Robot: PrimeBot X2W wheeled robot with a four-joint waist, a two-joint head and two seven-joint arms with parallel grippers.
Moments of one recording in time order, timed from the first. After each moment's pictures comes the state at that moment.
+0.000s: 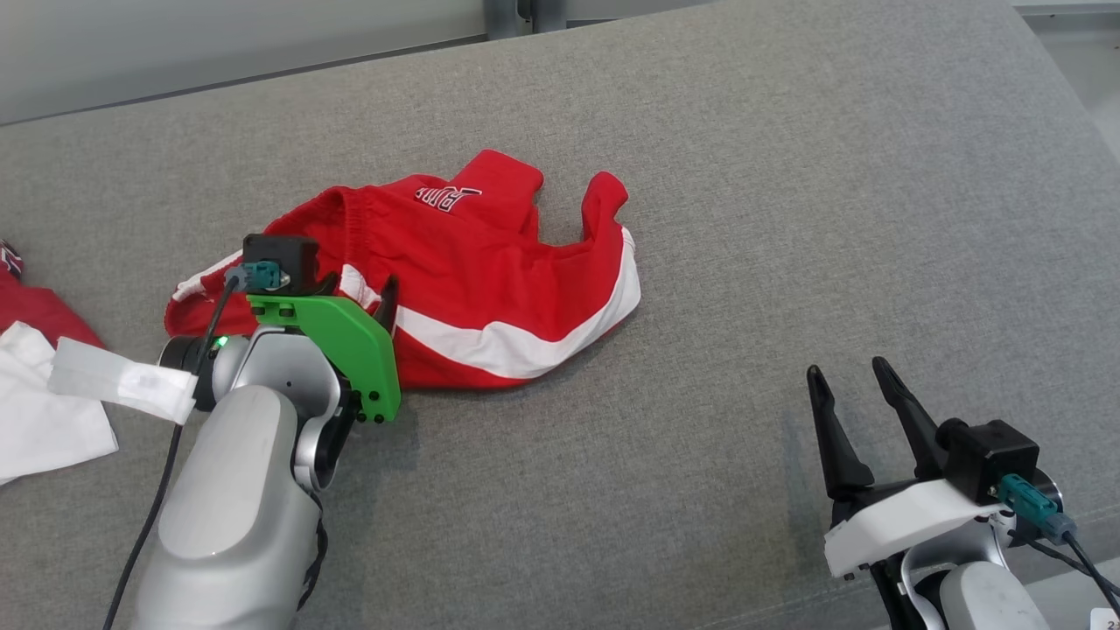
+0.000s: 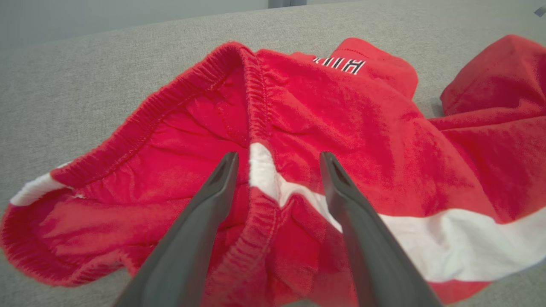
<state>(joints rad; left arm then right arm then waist) -0.57 0.13 -0.27 0.53 -0.35 -0.04 0.30 -0.04 -0.05 0.05 0.08 0.18 0.13 -0.14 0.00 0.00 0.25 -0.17</state>
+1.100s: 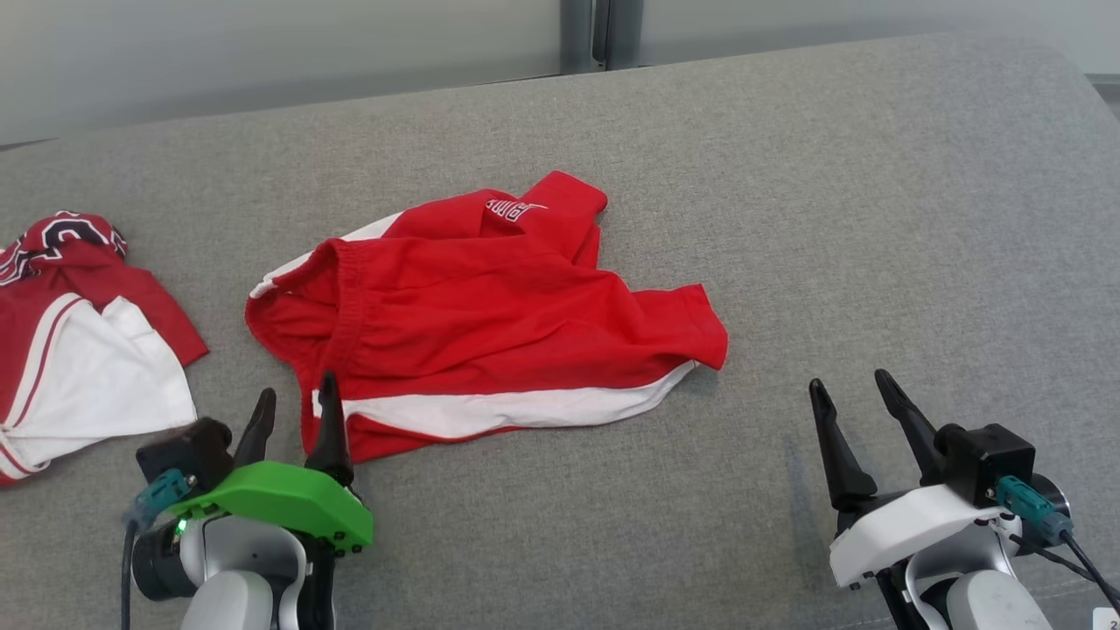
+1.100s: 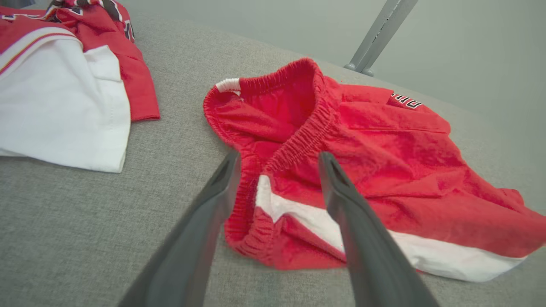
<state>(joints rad) -0.14 0.09 -0.13 0.17 -0.48 0.12 0.05 -0.02 -0.05 0.04 0.06 0.15 0.13 -0.09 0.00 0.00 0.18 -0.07</state>
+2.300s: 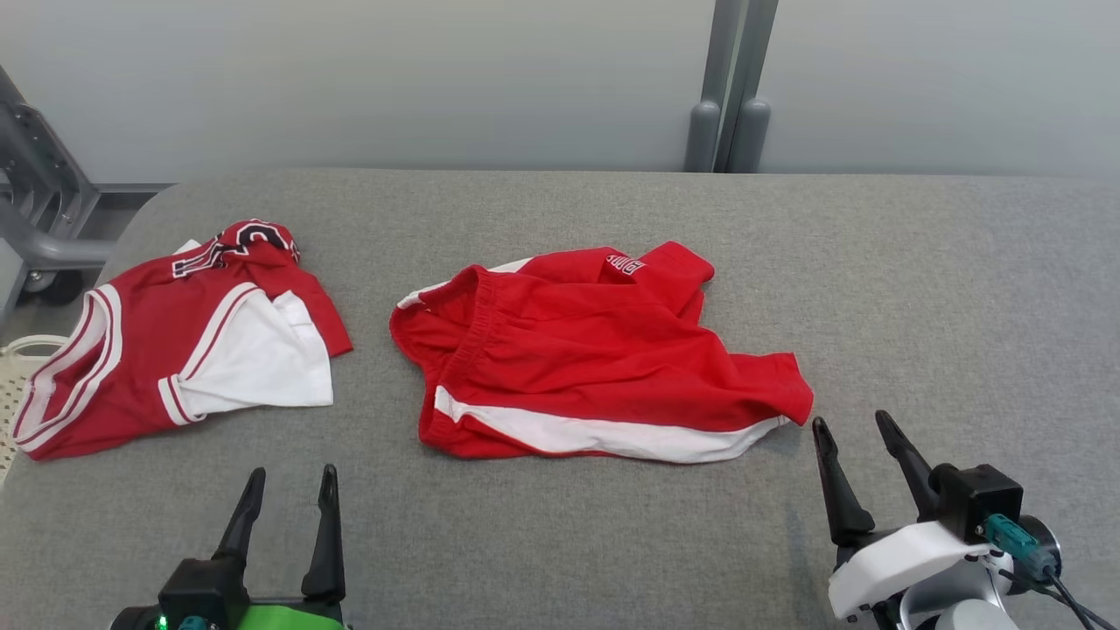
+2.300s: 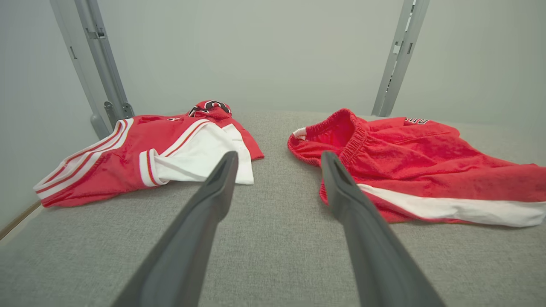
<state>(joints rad) 0.07 0.10 -0.07 0.17 -0.20 -0.07 -0.26 -0.02 -0.05 0.04 0.21 0.16 0.13 -0.20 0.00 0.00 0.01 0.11</state>
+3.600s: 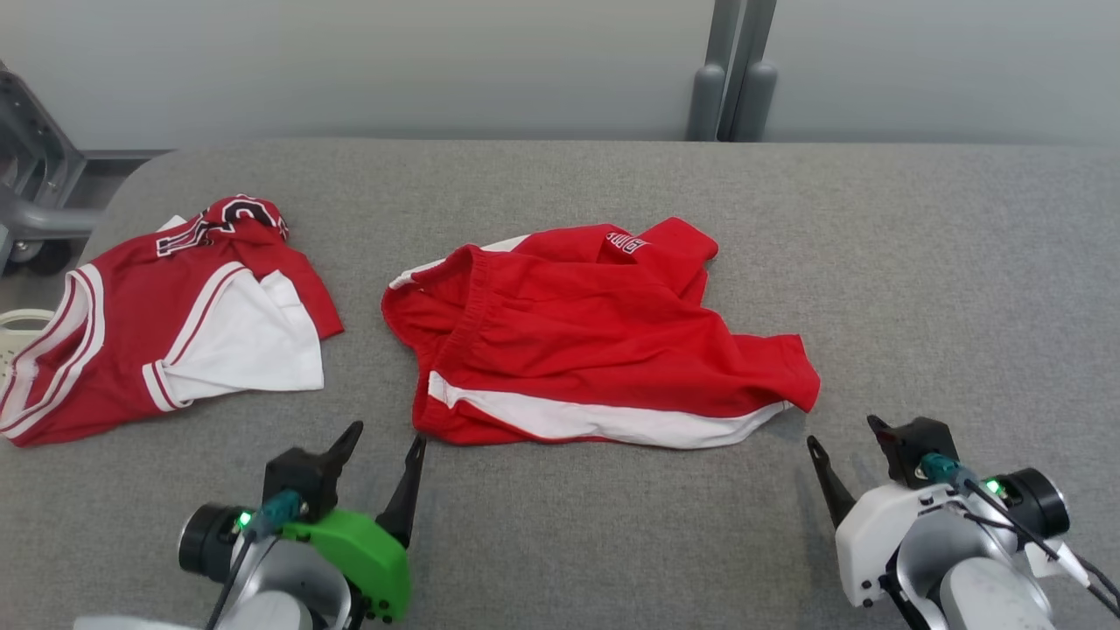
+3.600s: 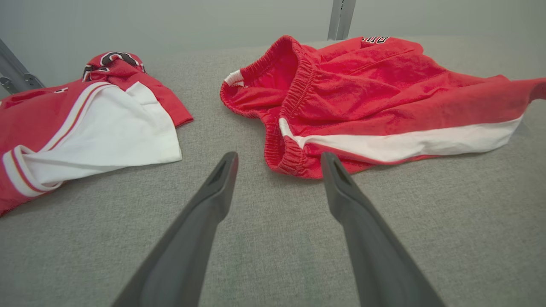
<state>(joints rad) -0.11 0.15 -0.25 0.30 -0.21 -0.13 -0.02 -0.08 -0.12 0.07 0.23 -0.03 0.13 0.10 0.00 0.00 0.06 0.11</state>
